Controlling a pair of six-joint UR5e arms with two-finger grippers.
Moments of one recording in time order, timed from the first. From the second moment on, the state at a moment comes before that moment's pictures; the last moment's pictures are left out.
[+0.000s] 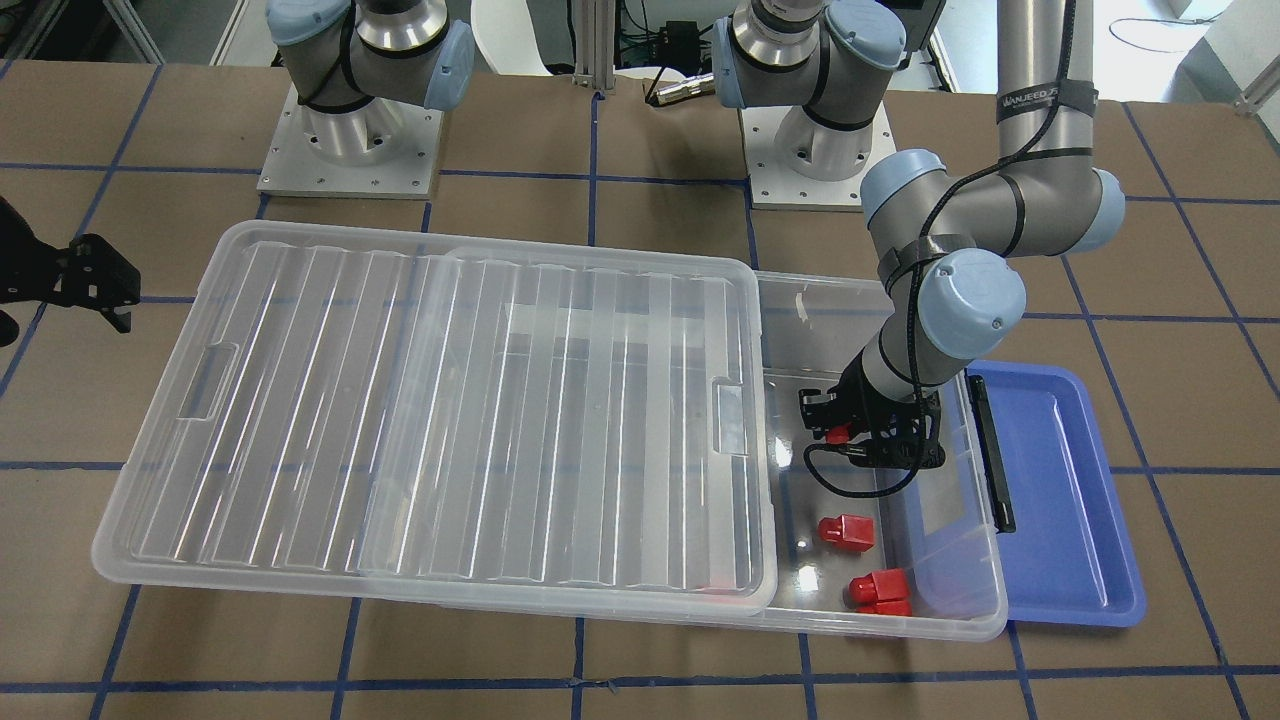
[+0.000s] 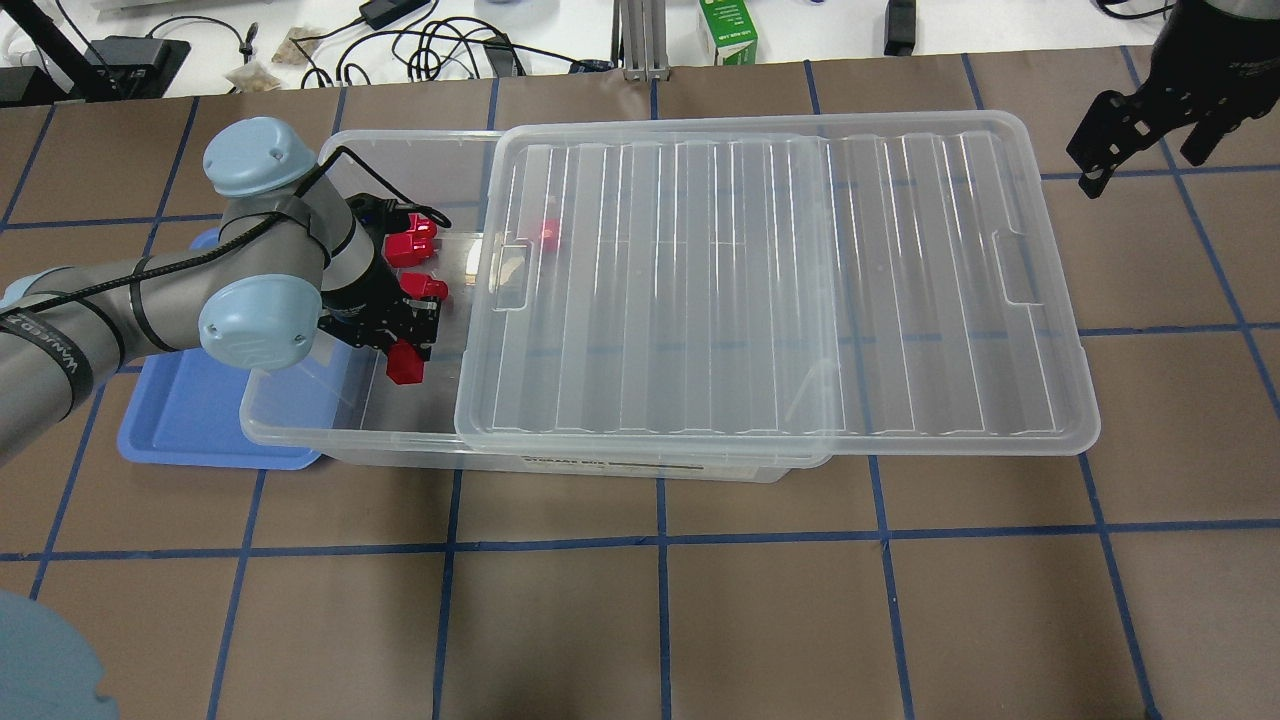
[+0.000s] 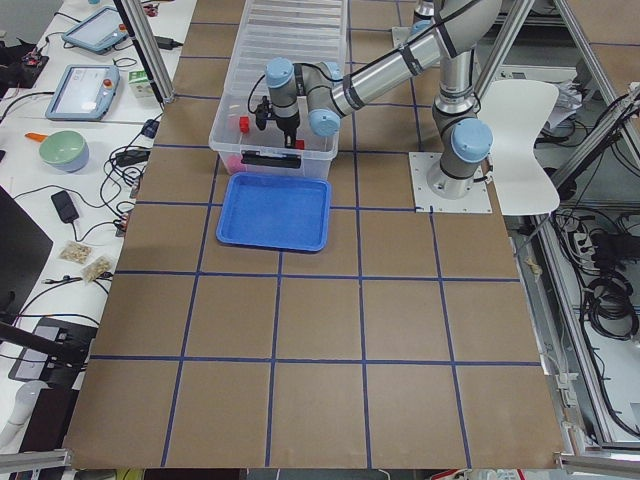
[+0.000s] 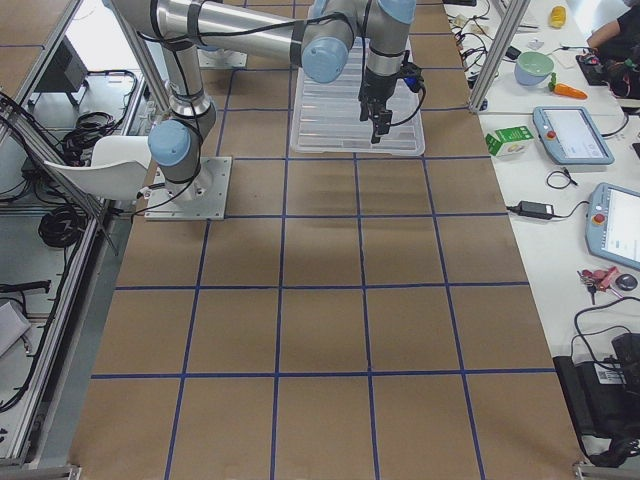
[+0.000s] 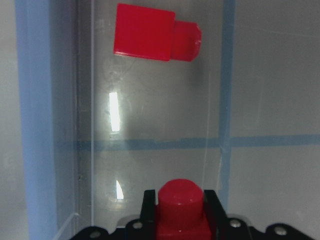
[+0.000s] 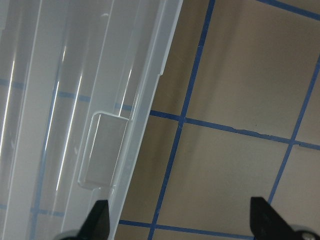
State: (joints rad) left arm -1.46 -1.88 -1.91 -1.01 1.55 0.12; right arm 1.31 -1.42 1.47 -1.60 -1.71 -0.50
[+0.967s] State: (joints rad) left arm -1.49 -1.80 -1.76 -1.22 1.57 0.09; right arm 1.31 -1.42 1.49 -1.60 -1.71 -0.50
